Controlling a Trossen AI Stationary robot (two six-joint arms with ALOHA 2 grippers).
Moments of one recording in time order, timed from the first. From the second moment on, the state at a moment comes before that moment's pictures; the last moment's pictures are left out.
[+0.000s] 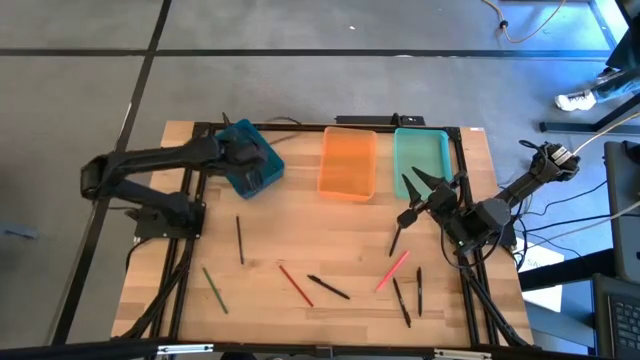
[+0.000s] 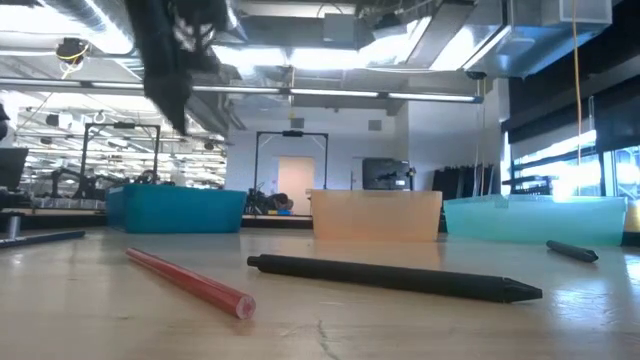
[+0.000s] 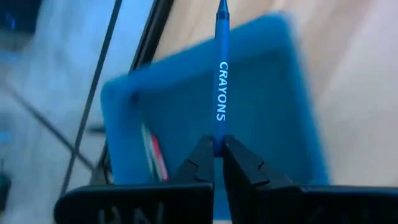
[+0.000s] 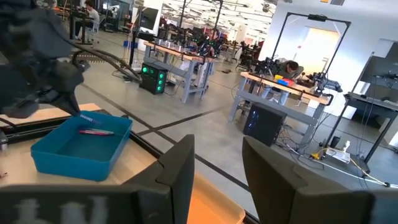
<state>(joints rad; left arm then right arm) 0.34 1.20 0.98 -1.01 -0.49 -0.02 0.64 1.05 0.69 0.81 1.57 -0.63</state>
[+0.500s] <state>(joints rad) 0.84 1.25 0.71 -0.73 -0.43 0.09 0.64 1.05 0.69 0.82 1.57 -0.63</state>
